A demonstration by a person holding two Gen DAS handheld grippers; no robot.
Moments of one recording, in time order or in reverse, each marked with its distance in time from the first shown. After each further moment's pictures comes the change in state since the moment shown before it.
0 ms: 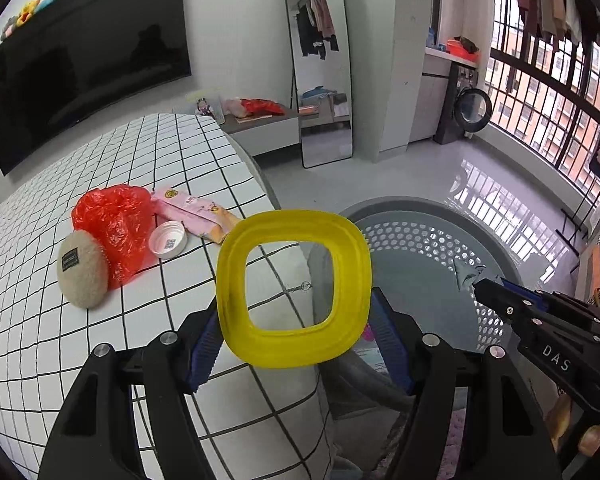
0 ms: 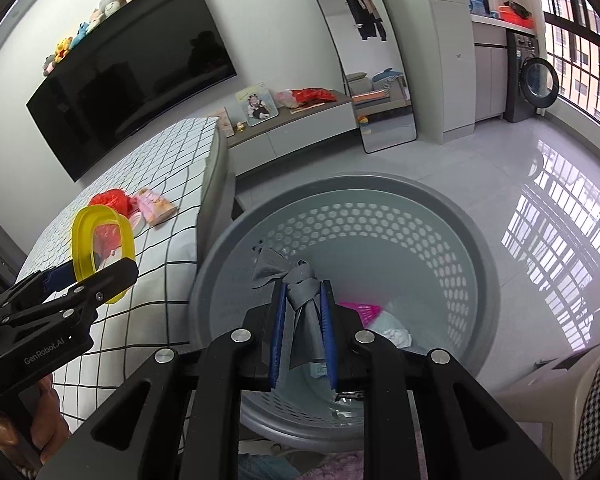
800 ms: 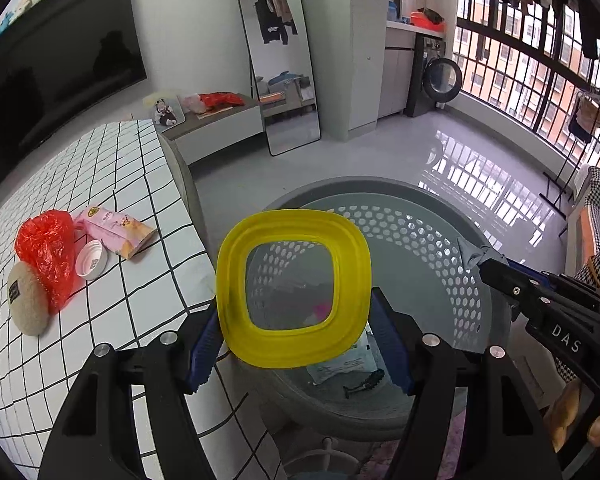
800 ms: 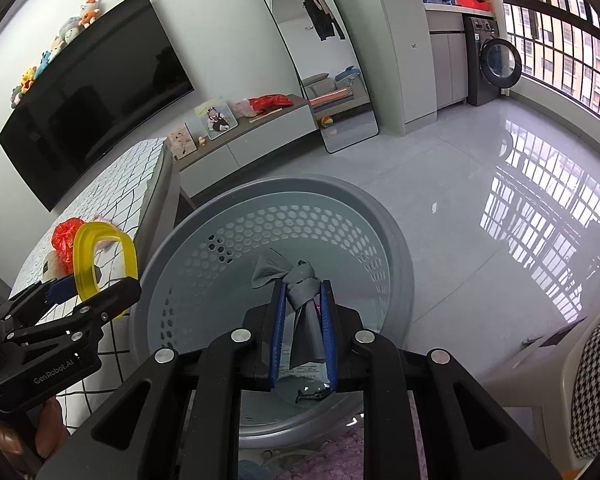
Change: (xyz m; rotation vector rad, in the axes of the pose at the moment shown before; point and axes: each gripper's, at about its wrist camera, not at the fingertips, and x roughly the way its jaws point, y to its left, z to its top) left arm 0.036 -0.058 0.007 0.115 0.058 -0.066; right arm -0.014 -0.059 -0.010 0.101 -0.019 -0.077
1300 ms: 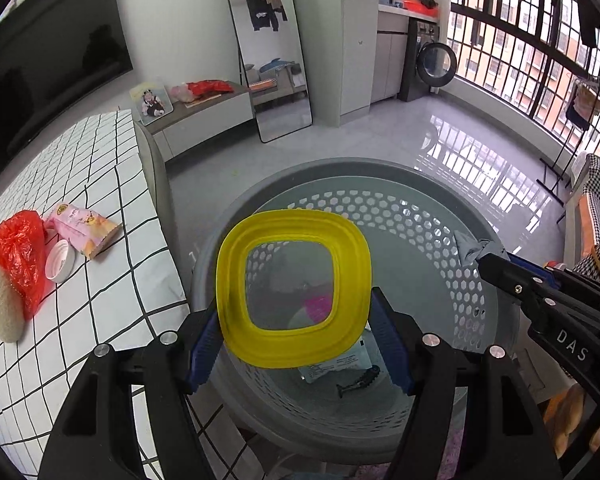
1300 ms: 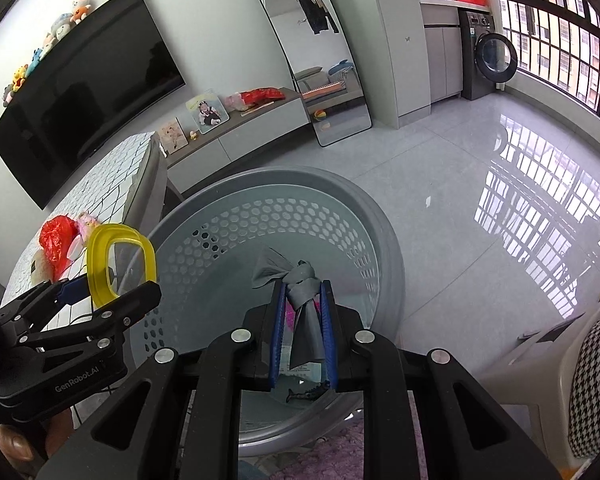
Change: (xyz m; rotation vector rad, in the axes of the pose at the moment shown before) left arm 0.025 -0.014 0.000 0.020 0.052 -0.018; right arm 0.016 -0.001 0.005 0.006 0.033 -0.022
